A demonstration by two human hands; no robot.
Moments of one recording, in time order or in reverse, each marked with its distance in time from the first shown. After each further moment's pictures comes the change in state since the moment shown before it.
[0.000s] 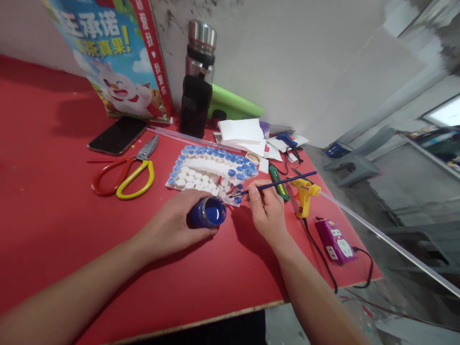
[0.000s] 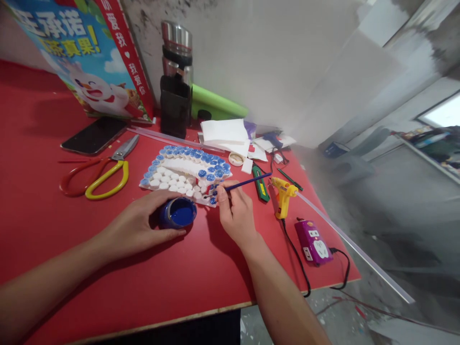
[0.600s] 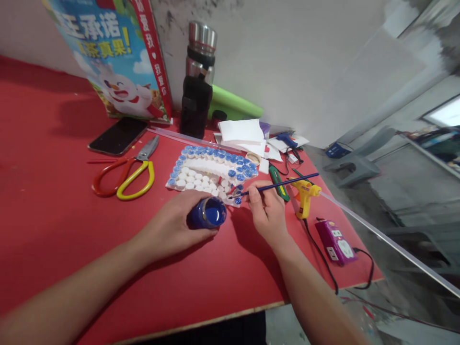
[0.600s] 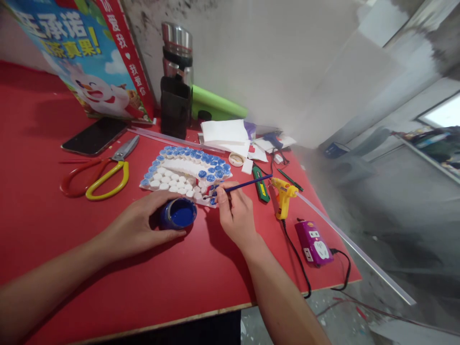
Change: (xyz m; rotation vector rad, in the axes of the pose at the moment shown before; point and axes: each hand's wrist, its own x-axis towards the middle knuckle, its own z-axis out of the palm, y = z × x) left_hand -0.001 0.000 0.000 0.007 0.001 0.000; right_hand -0.001 -0.001 0.000 0.036 -0.006 -0.014
